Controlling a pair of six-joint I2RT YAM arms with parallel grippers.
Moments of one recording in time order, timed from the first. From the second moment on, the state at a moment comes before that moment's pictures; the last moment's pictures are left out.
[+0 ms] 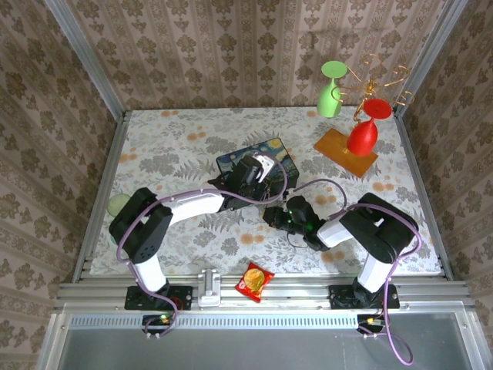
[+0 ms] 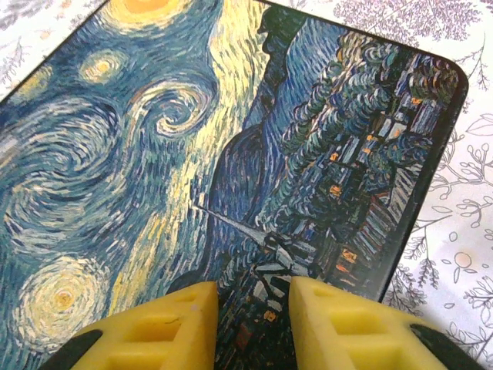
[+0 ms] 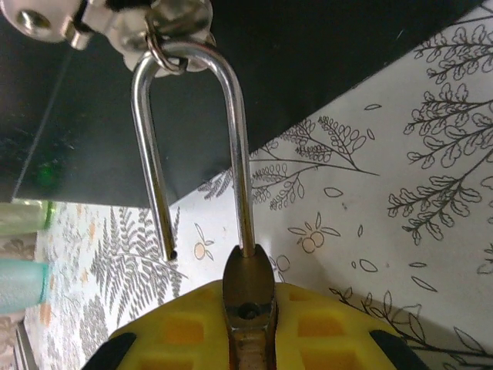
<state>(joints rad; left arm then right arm) -0.85 1.75 1.05 0.01 -0.13 -0.02 0.69 1.74 0.43 0.79 -0.11 0.97</state>
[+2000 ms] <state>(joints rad) -0.92 1.72 0.94 0.10 -0.28 0.11 0.59 1.86 0.42 1.13 0.04 1.09</state>
